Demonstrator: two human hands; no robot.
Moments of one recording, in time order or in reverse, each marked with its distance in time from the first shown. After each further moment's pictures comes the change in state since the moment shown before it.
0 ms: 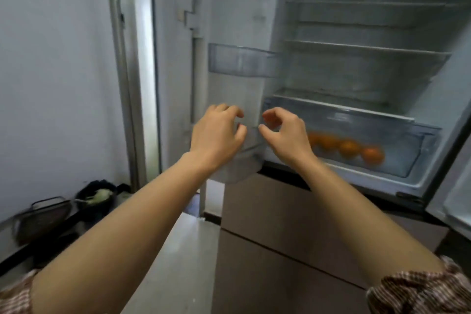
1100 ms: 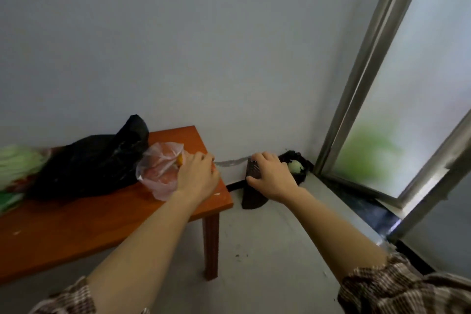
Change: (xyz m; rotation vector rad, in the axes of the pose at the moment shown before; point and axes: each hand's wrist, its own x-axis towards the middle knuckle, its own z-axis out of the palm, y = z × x) left_hand -0.279 -0.573 -0.351 0.597 -0.181 -0.867; right_hand -0.126 -0.465 0.549 0.047 -0.896 -0.523
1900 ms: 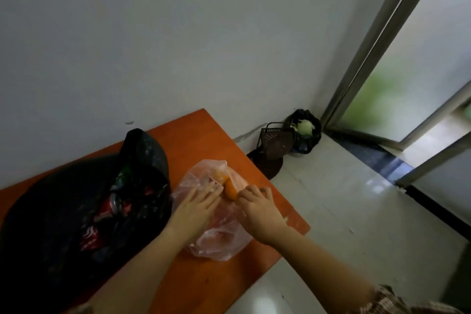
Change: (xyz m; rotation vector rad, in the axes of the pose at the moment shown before) left_hand 0.193 -0.313 0.138 0.401 -0.405 0.762; right_hand 0.229 -0.128 0.233 -0.116 -0.153 -0.068
